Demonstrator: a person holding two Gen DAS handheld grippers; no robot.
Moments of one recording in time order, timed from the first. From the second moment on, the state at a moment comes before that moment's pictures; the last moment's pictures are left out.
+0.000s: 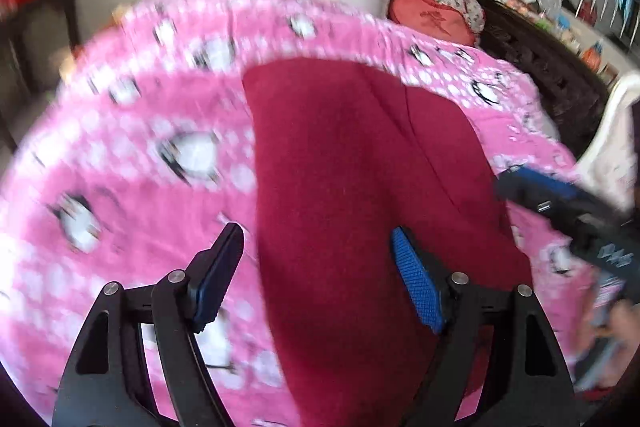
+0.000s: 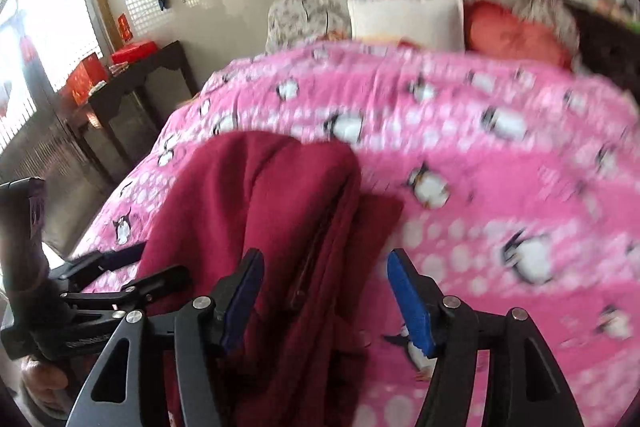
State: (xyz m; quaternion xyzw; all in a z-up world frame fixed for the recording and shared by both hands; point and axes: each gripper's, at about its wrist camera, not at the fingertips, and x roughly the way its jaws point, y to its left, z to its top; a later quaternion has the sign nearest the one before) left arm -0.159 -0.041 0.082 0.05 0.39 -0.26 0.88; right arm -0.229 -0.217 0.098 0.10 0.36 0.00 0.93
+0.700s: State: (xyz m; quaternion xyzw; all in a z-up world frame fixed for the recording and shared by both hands) left arm -0.191 -0.019 0.113 0.08 0.29 -0.19 0.93; right arm -0.242 -0.162 0.132 0.02 0.33 -0.02 0.94
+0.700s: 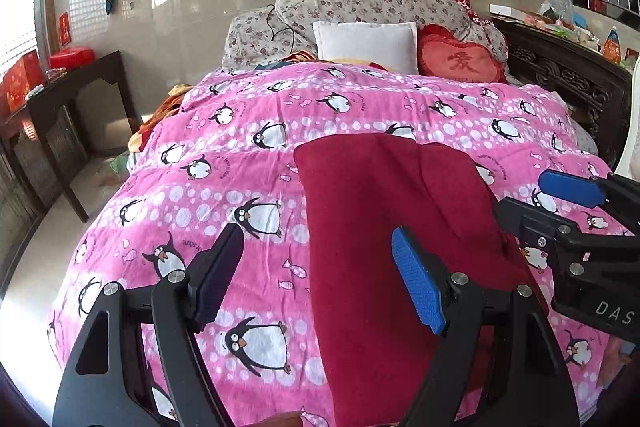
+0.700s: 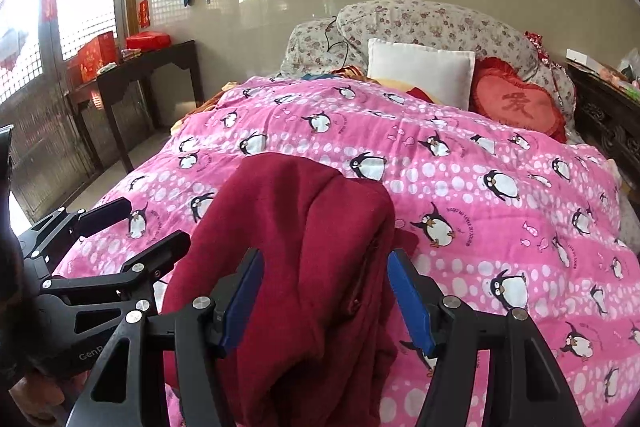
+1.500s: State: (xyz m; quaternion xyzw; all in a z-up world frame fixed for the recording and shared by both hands) left arm -0.193 -0.019 0.110 0.07 0.30 -0.19 0.93; right arm -0.242 -0.162 0.123 0.04 0.34 -0.01 0.94
